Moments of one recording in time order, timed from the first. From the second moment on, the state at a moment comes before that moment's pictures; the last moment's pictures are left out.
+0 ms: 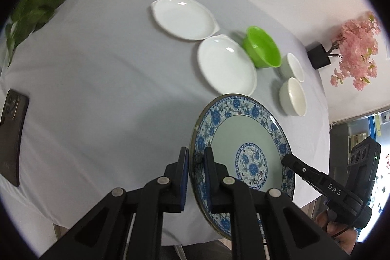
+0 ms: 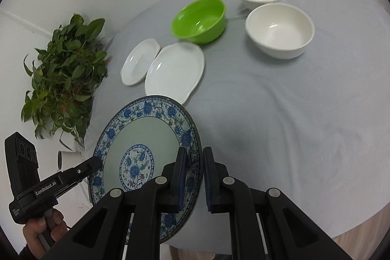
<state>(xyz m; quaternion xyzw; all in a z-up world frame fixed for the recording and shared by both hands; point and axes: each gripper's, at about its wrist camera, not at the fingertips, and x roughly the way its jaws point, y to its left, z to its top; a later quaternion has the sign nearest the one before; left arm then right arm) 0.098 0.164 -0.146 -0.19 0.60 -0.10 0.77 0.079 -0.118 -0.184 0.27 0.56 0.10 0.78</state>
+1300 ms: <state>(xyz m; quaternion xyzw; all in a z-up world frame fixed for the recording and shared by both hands) 0.085 0.209 -0.234 -0.16 0.64 -0.07 0.75 0.077 -0.041 -0.291 0.24 0.59 0.08 0.76</state>
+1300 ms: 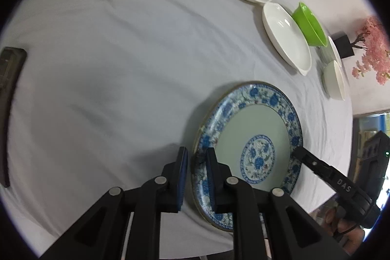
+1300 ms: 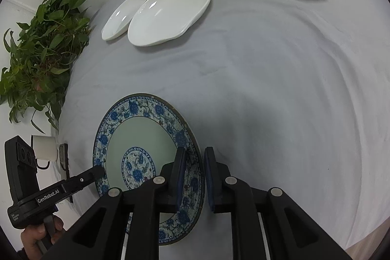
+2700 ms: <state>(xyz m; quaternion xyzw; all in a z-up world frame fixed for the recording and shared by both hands) 0.128 0.067 0.031 -0.01 0.45 -0.06 0.89 0.133 -0.157 -0.023 0.11 0.47 0.11 0.87</state>
